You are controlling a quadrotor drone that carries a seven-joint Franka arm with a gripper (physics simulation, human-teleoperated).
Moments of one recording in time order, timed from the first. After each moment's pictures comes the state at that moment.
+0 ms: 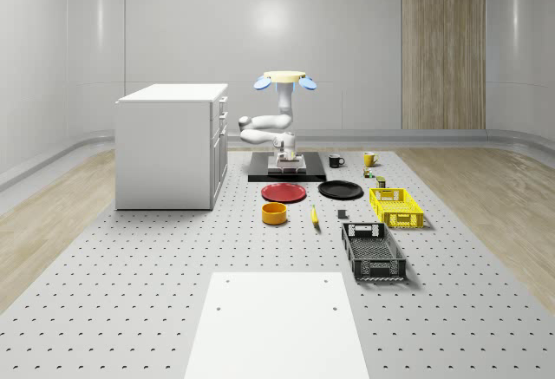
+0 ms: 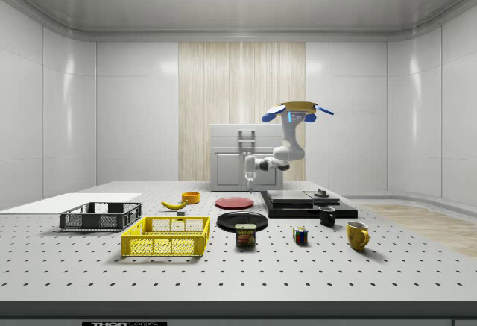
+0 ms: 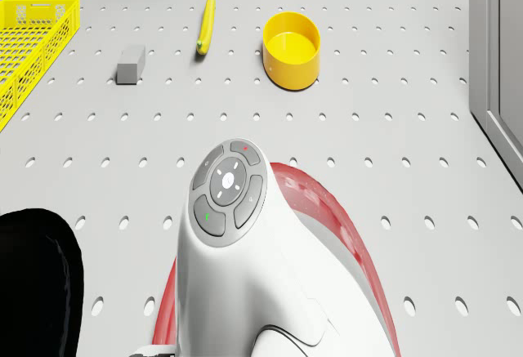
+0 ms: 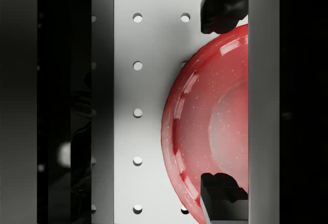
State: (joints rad) arm -1.29 -1.43 1.22 -2.80 -1.94 1.55 1.75
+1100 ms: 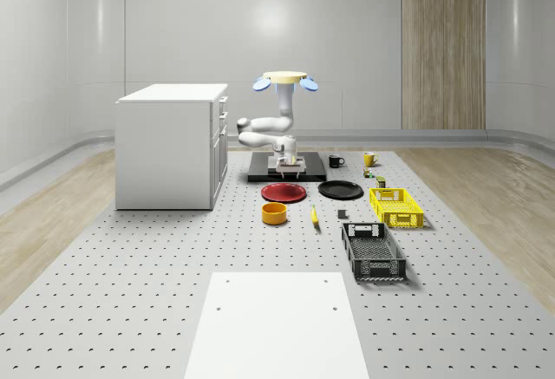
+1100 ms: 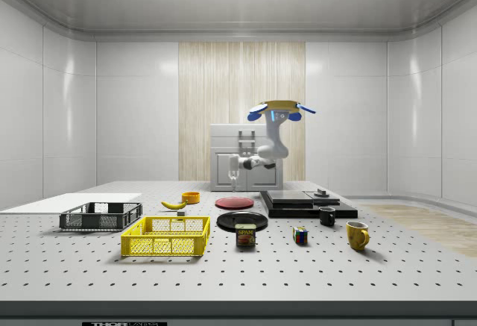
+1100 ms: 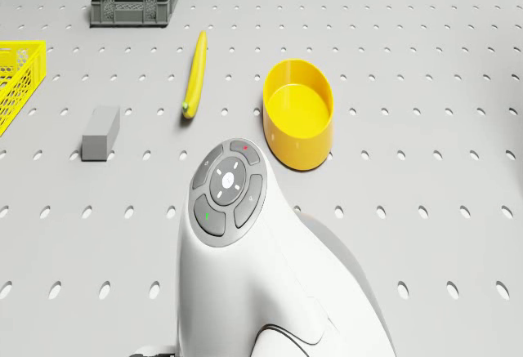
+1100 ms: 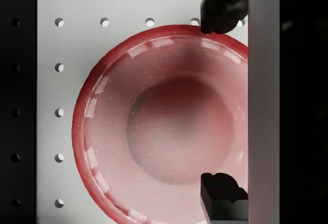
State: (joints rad) arm -1.29 -1.44 1.22 -2.80 -1.94 1.56 1.76
